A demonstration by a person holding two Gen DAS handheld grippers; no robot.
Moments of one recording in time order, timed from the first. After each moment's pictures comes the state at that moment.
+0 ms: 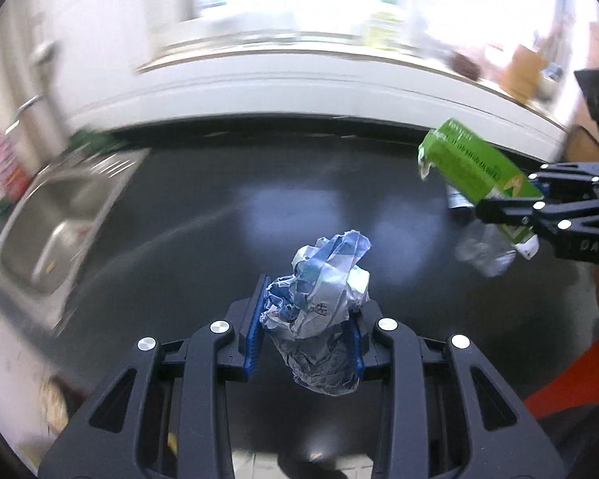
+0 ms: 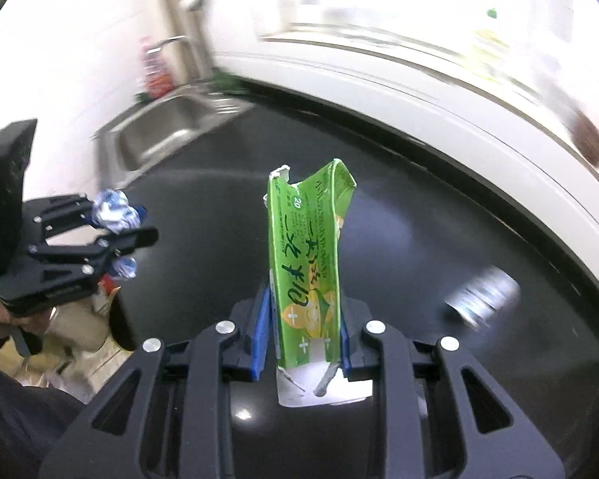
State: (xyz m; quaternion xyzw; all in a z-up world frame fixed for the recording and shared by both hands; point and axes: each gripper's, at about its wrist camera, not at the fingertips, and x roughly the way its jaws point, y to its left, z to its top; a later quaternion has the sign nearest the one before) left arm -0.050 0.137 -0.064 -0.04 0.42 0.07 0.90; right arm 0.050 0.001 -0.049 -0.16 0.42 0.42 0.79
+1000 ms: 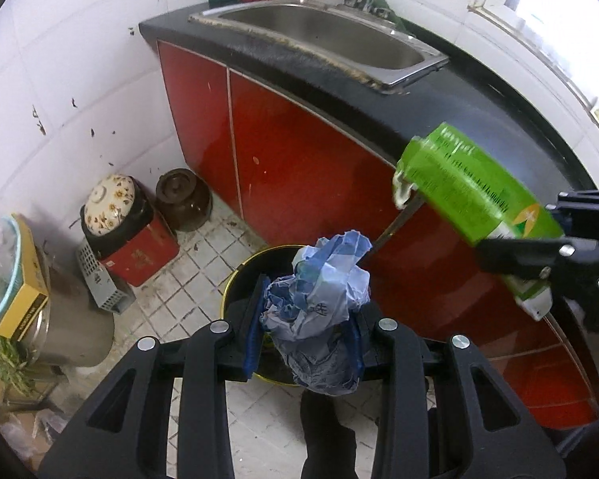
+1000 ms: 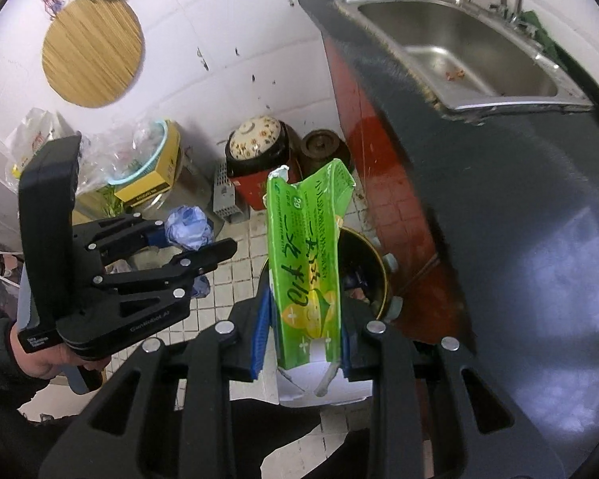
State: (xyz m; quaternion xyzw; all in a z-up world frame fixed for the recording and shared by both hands) left arm -0.329 0.362 -0.184 -0.24 0.44 0.30 0.81; right arm -0.203 0.333 -0.174 -0.29 0.48 0.60 0.58
